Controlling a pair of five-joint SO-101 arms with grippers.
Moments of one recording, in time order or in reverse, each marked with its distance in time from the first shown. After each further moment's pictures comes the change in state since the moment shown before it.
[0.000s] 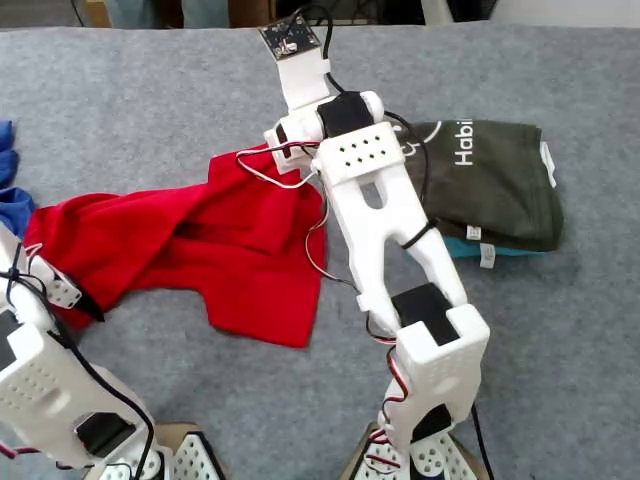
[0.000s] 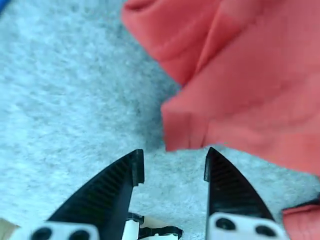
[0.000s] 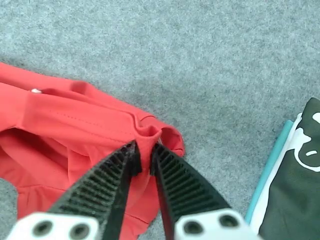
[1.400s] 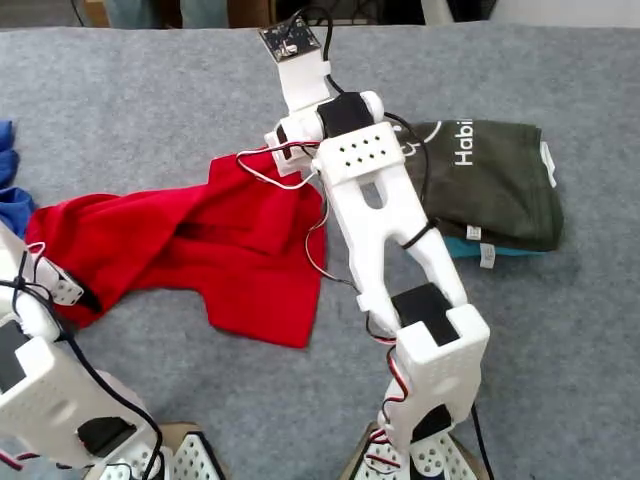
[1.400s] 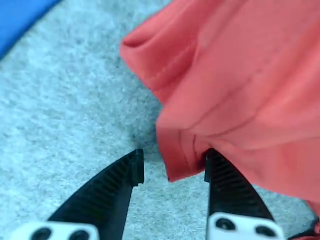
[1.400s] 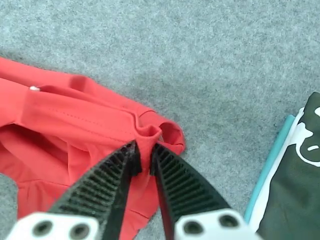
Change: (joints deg) left arm 0.8 -0.8 7.4 -11.1 1.7; right arm 0.0 0.0 0.0 1.2 0.0
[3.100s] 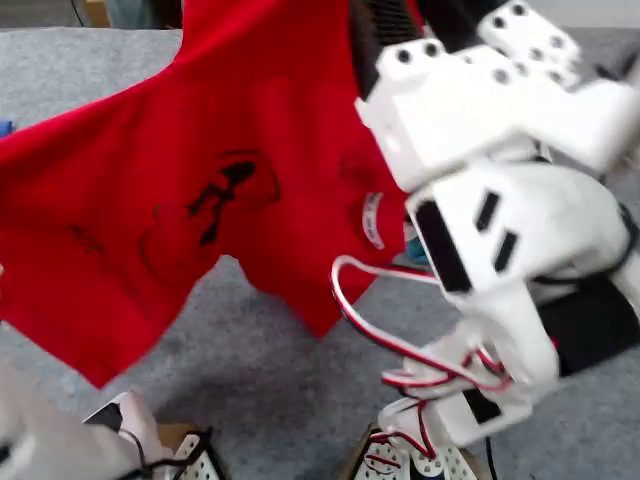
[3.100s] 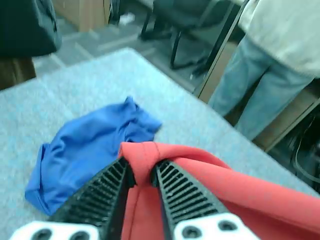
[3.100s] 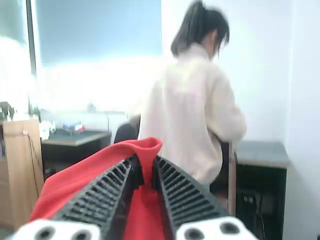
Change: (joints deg) left arm 1.9 -53.9 -55.8 27.2 7.1; right arm -0.1 -21.6 -59.0 -0.1 -5.8
